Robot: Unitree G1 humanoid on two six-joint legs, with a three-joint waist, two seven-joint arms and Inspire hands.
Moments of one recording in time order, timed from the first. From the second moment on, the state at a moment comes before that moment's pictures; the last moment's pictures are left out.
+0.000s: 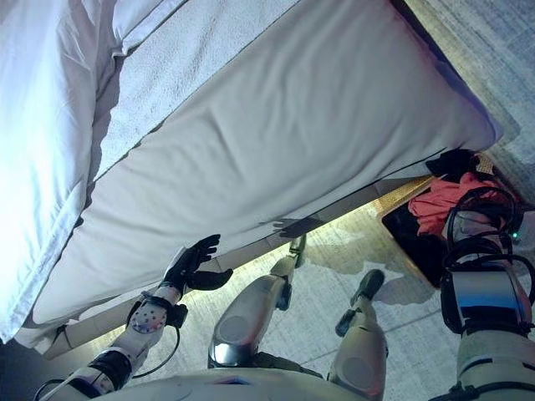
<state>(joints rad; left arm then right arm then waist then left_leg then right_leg) -0.07 0.41 -0.44 0.83 -0.20 -0.41 0.08 -0.76 -0.72 0.03 1.31 0.51 0.20 -0.77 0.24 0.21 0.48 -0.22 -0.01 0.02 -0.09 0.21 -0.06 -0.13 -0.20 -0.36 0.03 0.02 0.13</state>
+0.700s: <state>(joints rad) -0.04 0.40 -0.43 0.83 -0.22 -0.40 0.05 -0.46 -0.55 0.01 1.26 0.47 0.14 -0.58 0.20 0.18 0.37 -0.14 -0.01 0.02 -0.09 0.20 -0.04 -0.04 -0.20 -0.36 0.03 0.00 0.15</state>
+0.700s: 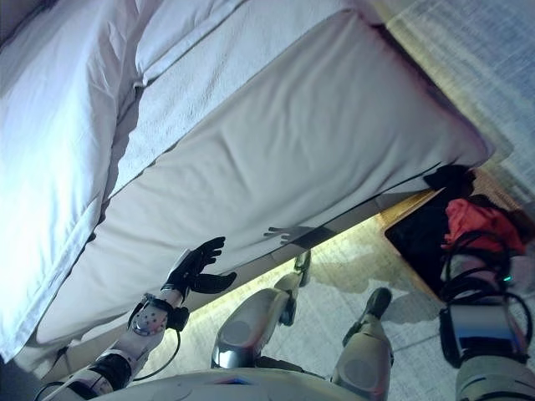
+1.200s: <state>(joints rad) 0.02 0.31 -0.38 1.05 -0.12 -0.28 0.03 -0.07 -0.28 0.06 1.32 0.42 0.03 -0.34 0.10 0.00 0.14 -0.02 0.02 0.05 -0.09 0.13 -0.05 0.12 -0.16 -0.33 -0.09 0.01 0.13</state>
